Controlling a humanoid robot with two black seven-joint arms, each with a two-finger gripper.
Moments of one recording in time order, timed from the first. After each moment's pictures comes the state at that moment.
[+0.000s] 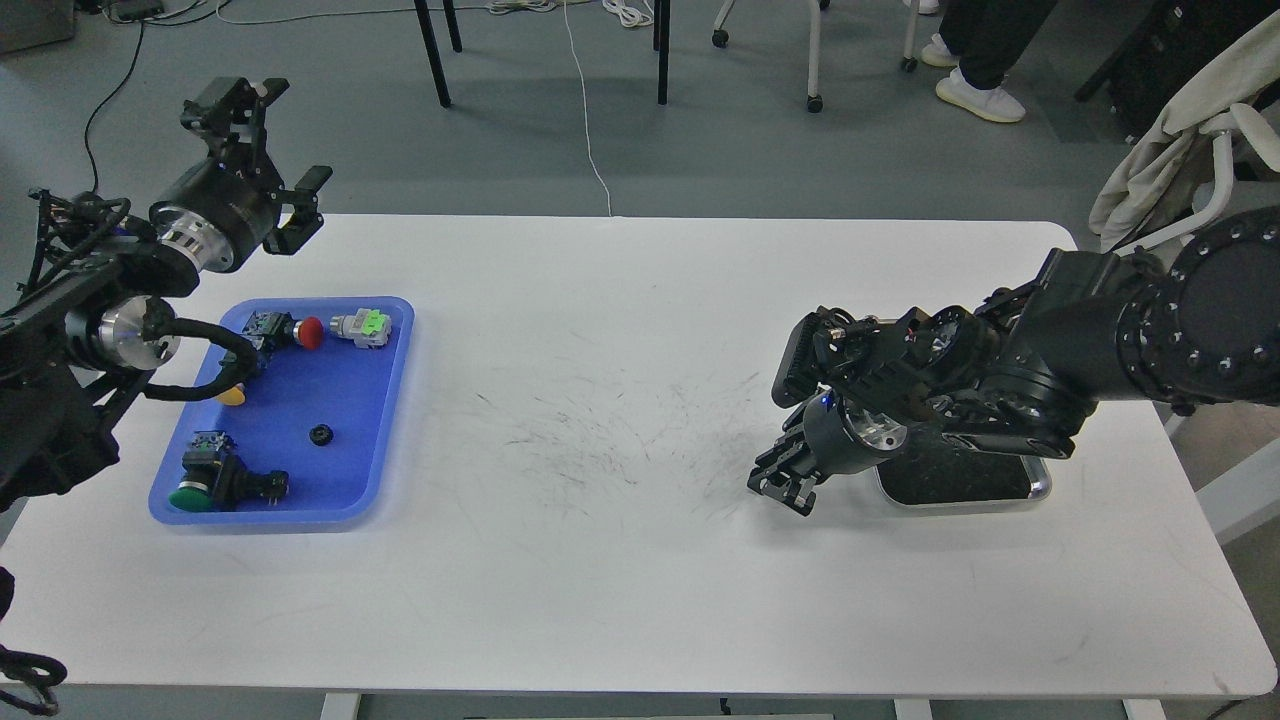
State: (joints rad) left arm -0.91 0.47 -0.47 -0.59 0.07 -0.32 -0.30; right arm 1.53 -0.05 -1.12 0.99 -1.16 -0.05 0.49
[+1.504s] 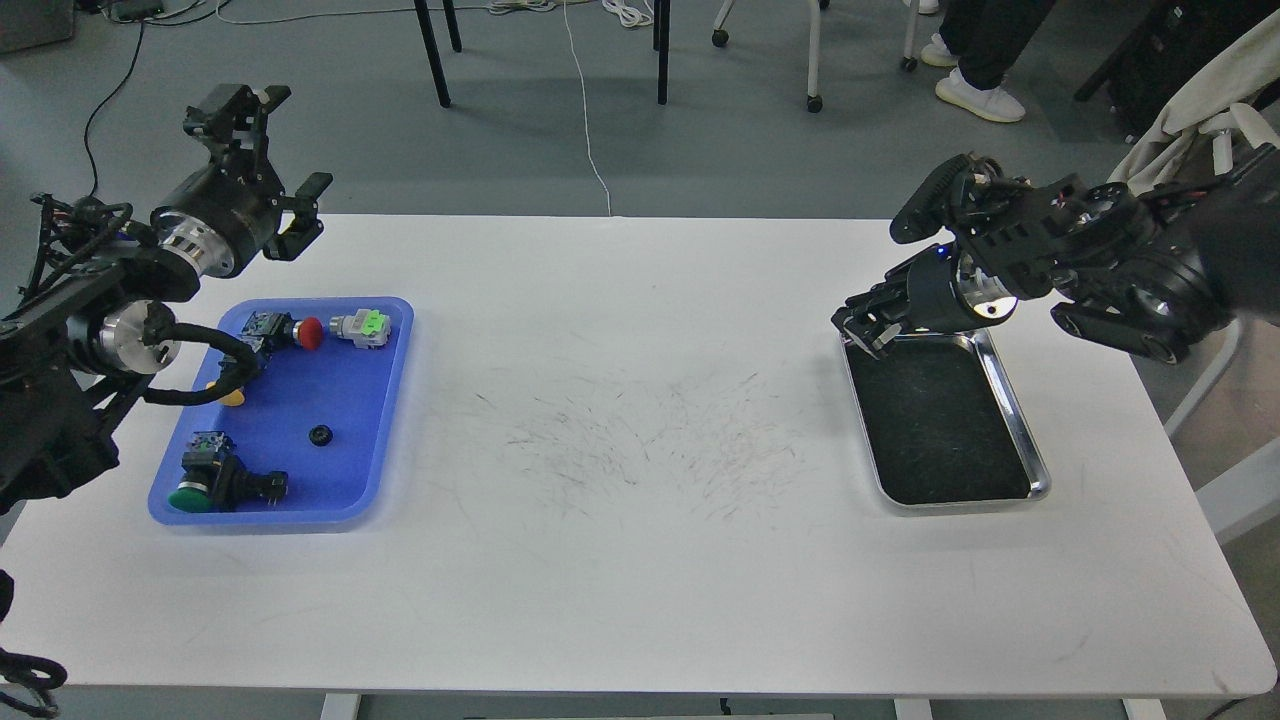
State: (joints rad) left arm -0.91 0.47 -0.46 -0.58 0.08 -0.32 -0.30; right arm 1.57 -0.33 -1.04 0.84 -1.09 0.00 0.49
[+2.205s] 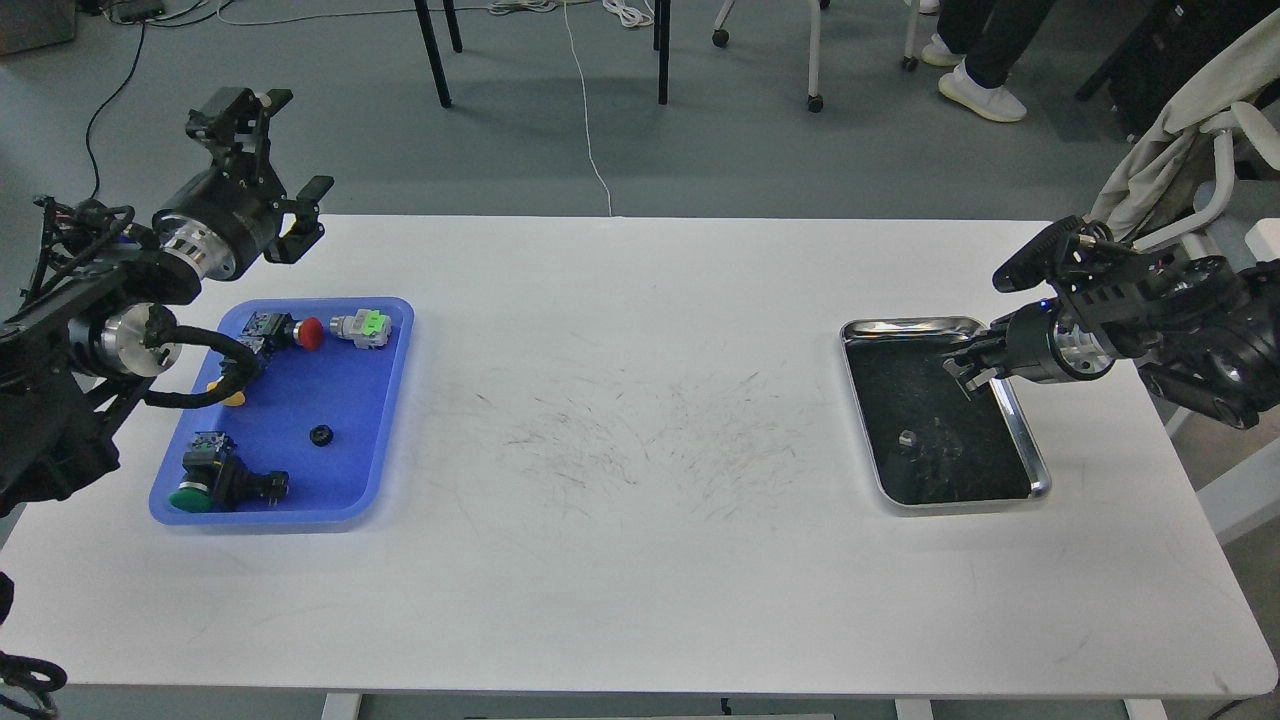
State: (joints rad) left arm -0.90 0.47 -0.46 -0.58 0.08 -0.32 -0.30; right arm 1.36 -0.40 -1.03 0.69 -1.10 0.00 0.49
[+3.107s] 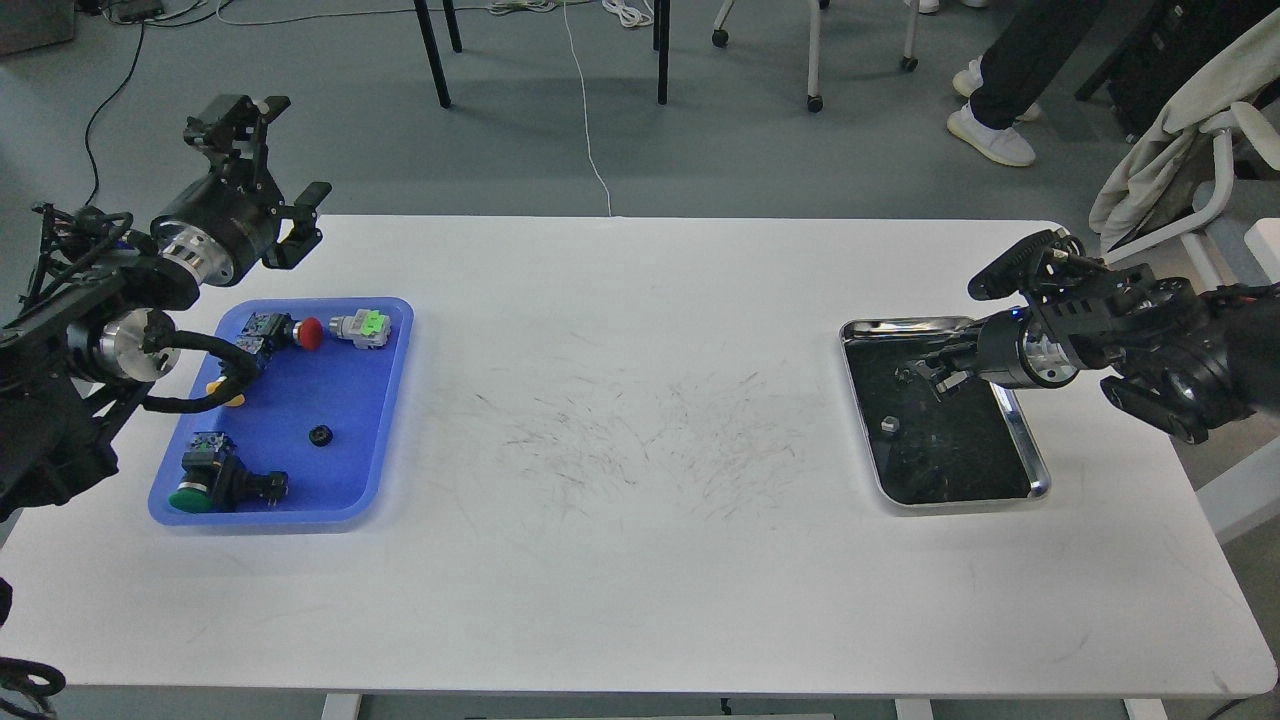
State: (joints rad) left arm -0.89 0.47 -0.46 -0.58 0.08 -0.31 -0.30; right arm 1.28 -0.35 -0.92 0.59 -1.09 0.00 0.49
